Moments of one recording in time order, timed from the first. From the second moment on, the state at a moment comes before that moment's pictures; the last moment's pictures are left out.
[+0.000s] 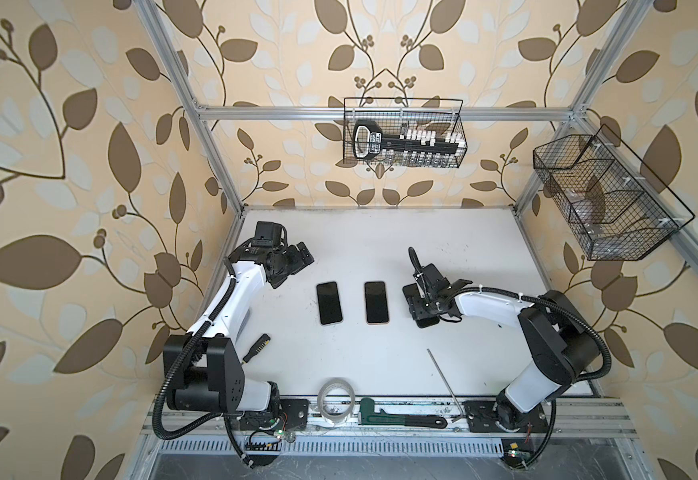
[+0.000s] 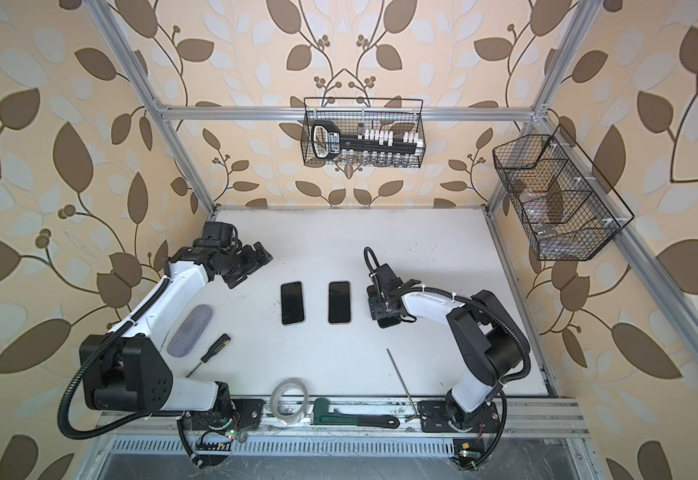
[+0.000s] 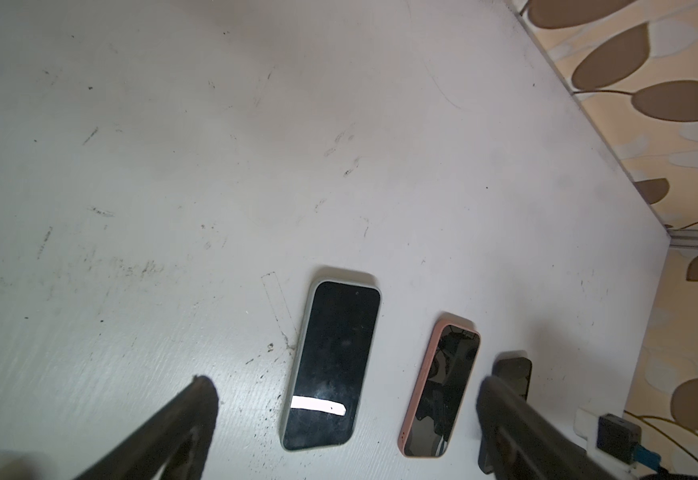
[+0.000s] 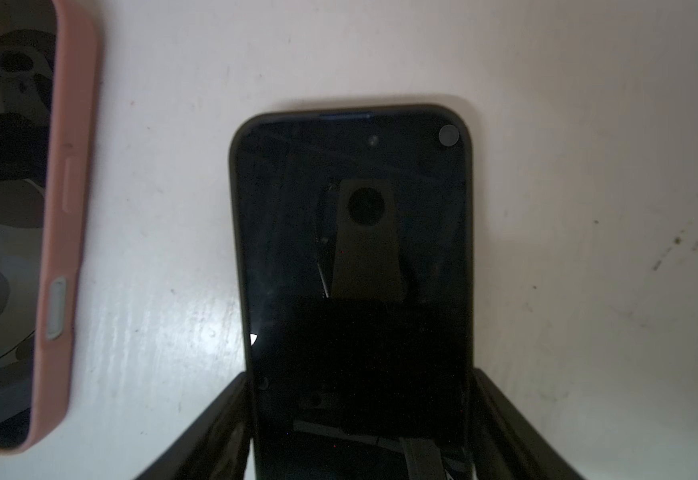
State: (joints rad) left arm -0.02 1.40 1.13 -0.71 0.23 -0.66; right arm 0.55 1.66 0.88 -0.40 0.13 0.31
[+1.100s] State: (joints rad) left arm -0.44 1.59 1.10 -0.43 0.37 -0.81; right arm 0.48 1.55 0.85 -0.44 0.06 0.28
